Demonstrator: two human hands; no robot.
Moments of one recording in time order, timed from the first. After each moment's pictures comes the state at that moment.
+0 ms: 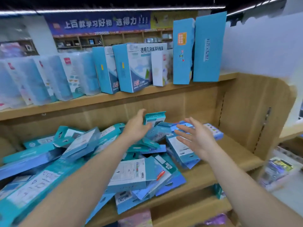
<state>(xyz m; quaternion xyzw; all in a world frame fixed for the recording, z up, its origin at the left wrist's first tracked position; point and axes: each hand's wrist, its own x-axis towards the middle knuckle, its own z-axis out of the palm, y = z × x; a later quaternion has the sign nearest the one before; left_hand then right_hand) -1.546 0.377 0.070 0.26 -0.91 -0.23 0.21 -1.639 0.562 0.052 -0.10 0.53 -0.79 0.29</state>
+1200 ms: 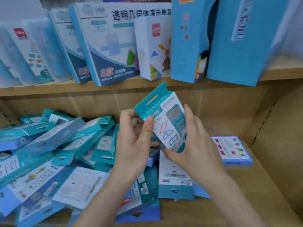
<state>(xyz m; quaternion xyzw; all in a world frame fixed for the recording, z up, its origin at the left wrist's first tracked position) -1.622 0.478 0.070 0.24 -0.64 -0.50 0.53 -1.748 0.545 0.039 -0.56 0.73 -0.38 -0.05</state>
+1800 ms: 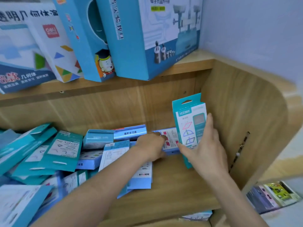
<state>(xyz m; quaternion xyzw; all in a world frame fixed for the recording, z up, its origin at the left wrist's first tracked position) -1.811 0.496 -0.017 0.22 -0.97 0.04 -0.07 -1.886 0.659 -0.016 -0.32 0.86 -0.39 -0.02</state>
